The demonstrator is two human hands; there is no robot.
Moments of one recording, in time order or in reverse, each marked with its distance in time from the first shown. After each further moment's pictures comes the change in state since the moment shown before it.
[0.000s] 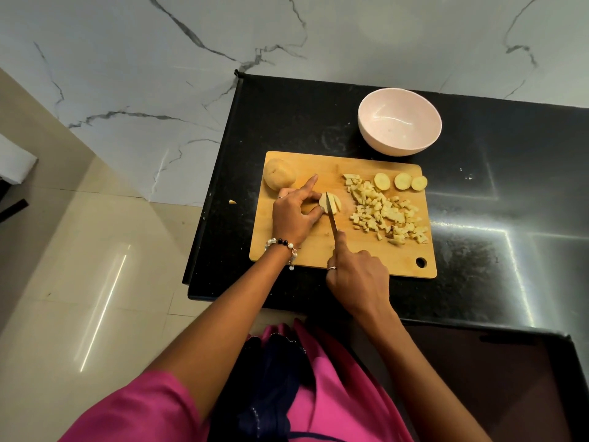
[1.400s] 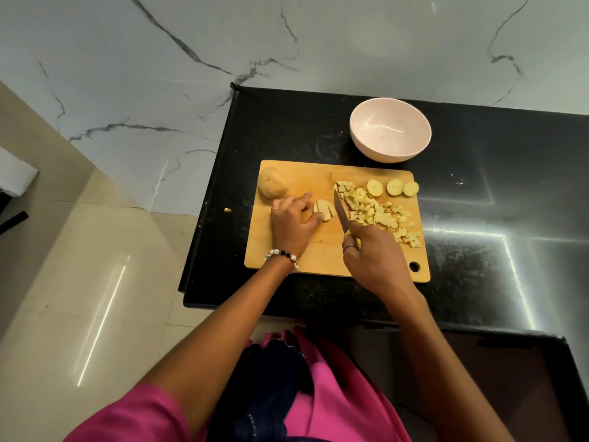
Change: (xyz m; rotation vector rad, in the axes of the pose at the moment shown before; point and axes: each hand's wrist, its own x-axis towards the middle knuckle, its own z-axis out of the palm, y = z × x) left_hand -0.009 0.016 0.004 0.098 0.064 -0.079; right_hand 0.013 0.022 -0.045 0.354 0.119 0.008
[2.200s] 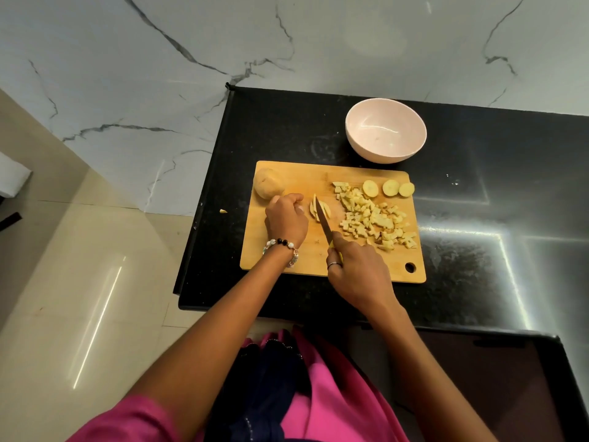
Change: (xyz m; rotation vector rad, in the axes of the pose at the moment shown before) left_hand 0.014 0.022 -0.009 0.055 -0.048 -0.294; right_hand -0.009 0.003 0.023 -0.048 -0.050 -0.048
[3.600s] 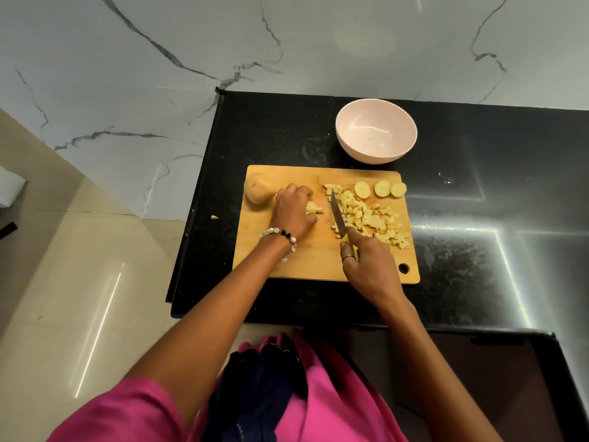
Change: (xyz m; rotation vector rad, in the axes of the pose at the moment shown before) left_hand 0.024 0.014 0.011 0.288 -0.250 0.320; right_hand 0.011 0.029 -0.006 0.169 0.096 0.109
